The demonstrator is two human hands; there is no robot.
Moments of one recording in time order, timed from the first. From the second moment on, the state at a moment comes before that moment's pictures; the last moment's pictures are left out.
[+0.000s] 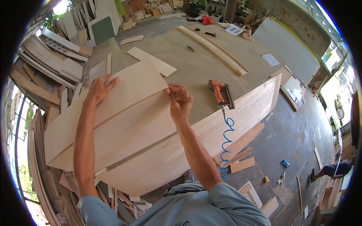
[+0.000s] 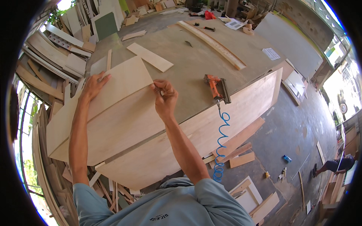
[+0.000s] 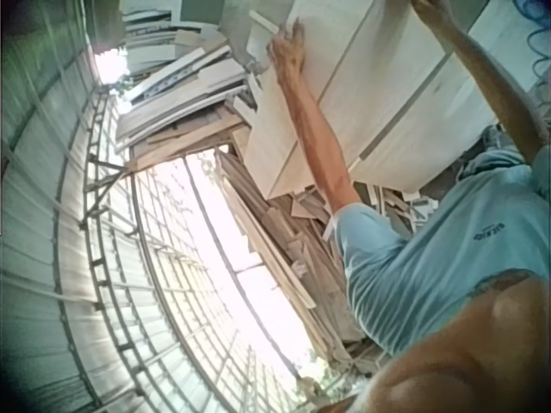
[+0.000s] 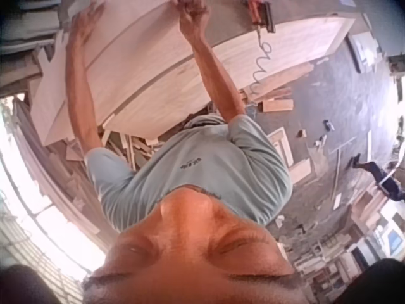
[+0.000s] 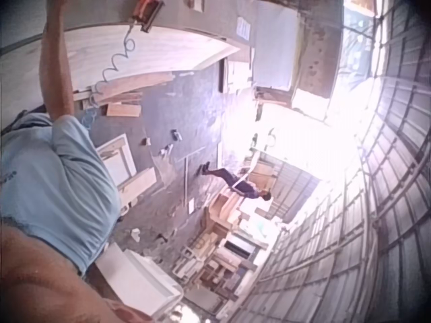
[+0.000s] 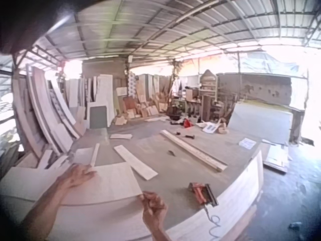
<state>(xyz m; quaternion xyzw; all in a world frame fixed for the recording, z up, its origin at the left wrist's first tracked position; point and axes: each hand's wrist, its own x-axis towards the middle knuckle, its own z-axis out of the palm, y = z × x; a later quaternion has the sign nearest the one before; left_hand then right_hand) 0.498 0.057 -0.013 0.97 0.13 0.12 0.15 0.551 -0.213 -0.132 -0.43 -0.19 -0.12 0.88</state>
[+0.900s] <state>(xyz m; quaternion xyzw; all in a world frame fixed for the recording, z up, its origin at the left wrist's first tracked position) 0.494 0.039 -0.007 0.96 0.18 0.12 0.16 0.758 -0.426 -0.338 -0.99 -0.01 0.02 0.16</state>
